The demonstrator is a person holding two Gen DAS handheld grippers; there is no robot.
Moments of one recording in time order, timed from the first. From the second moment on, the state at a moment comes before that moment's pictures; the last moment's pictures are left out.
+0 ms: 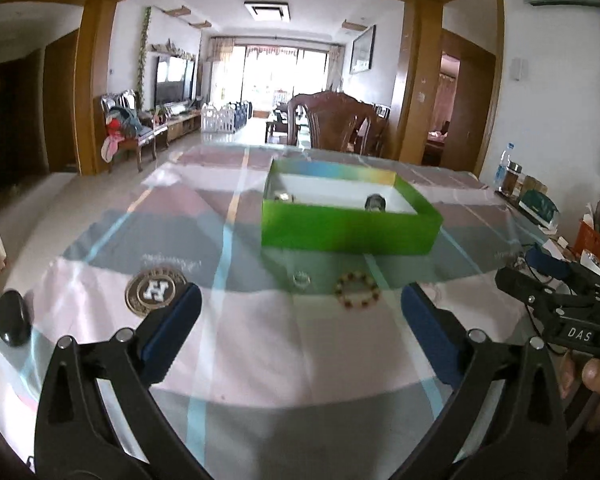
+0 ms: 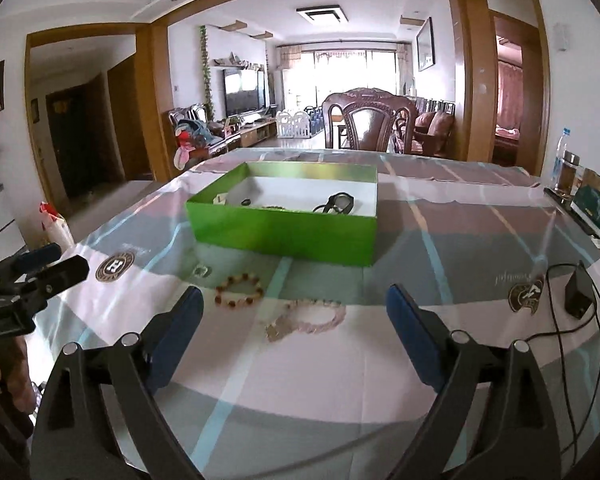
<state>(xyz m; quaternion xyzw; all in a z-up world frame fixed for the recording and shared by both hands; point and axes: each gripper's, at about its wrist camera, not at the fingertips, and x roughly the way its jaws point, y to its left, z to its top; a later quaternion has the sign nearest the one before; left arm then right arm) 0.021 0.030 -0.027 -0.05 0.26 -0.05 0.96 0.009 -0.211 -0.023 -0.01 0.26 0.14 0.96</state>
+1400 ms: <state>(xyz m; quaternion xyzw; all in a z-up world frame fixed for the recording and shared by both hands) 0.030 0.031 -0.049 -0.06 0.29 -0.06 0.95 0.037 -0.196 -0.062 -0.02 0.31 0.15 0.94</state>
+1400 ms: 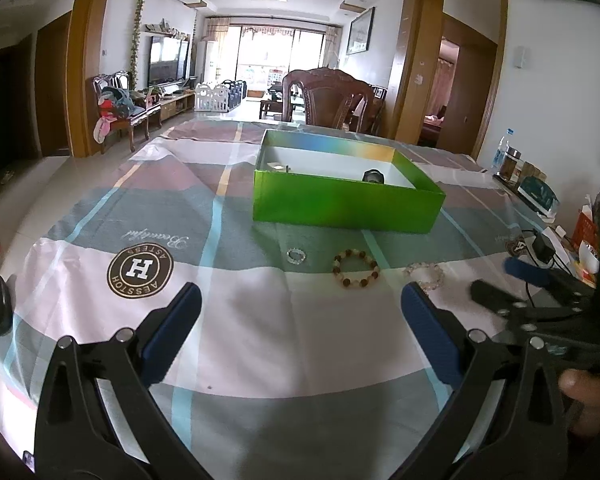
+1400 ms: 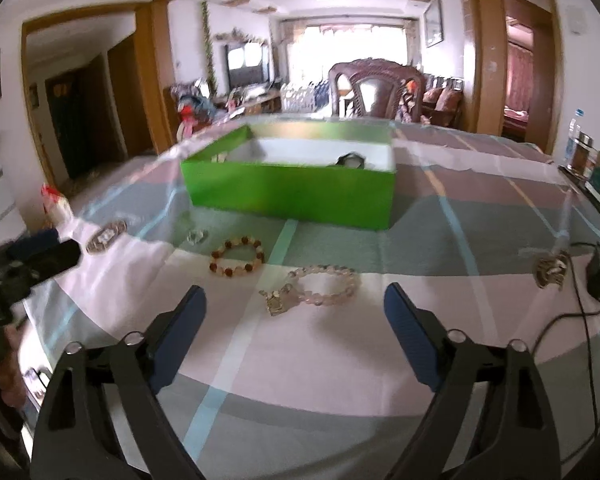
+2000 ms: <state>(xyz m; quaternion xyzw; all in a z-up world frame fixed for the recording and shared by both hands) 0.066 0.041 -0.063 -0.06 0.33 -0.07 0.94 0.096 -0.164 -0.105 -0.02 0.42 0.20 0.88</state>
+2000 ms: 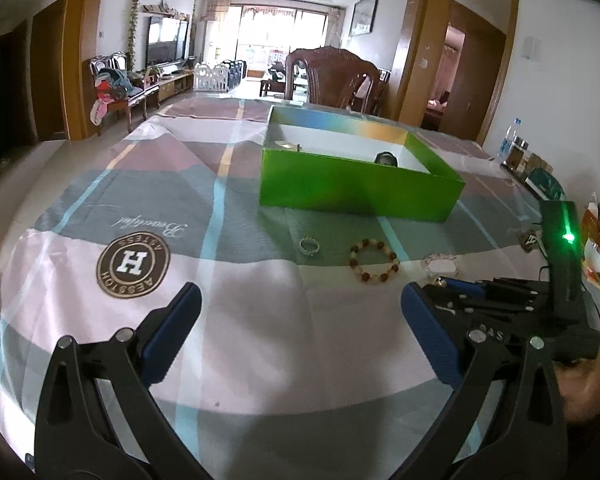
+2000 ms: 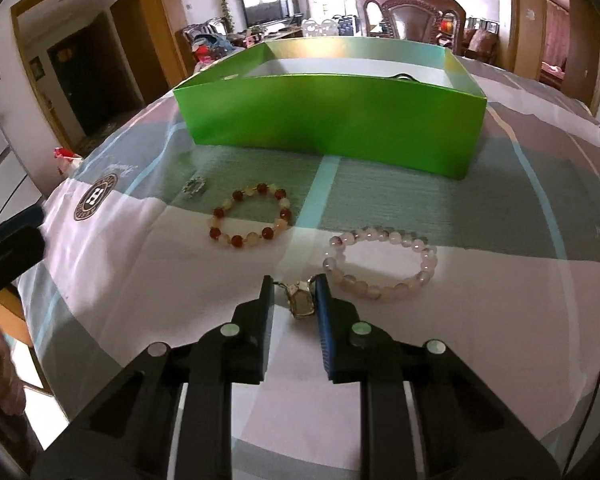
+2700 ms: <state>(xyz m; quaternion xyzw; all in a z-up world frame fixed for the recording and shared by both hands) 0.185 0.007 -0.109 -0.02 0.43 -0.07 0.90 0.038 -0.230 -0.055 0.06 0.36 0.24 0.90</state>
